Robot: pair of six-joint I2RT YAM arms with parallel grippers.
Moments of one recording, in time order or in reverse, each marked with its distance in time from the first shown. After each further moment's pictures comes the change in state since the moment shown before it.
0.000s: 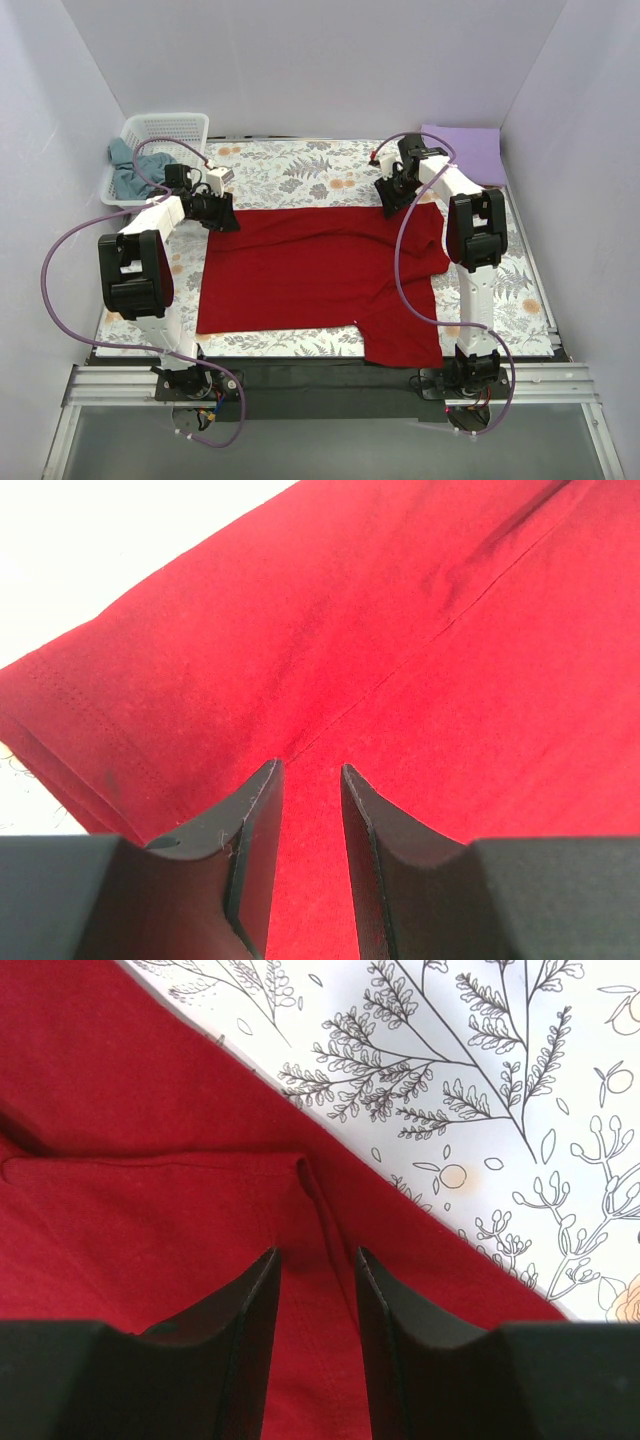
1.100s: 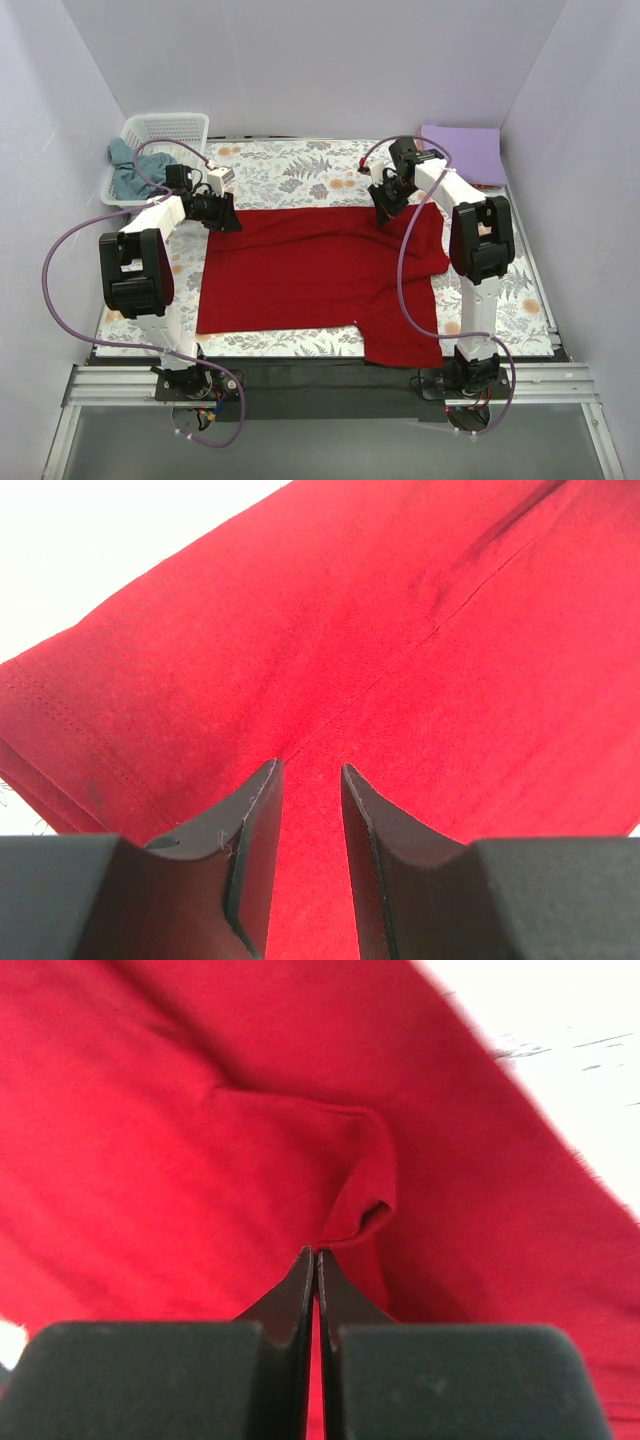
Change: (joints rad) left arm -0.001 0.012 0.000 0.007 0.035 -0.016; right arm 0.072 -0.132 -0.108 -0.058 -0.077 -0.021
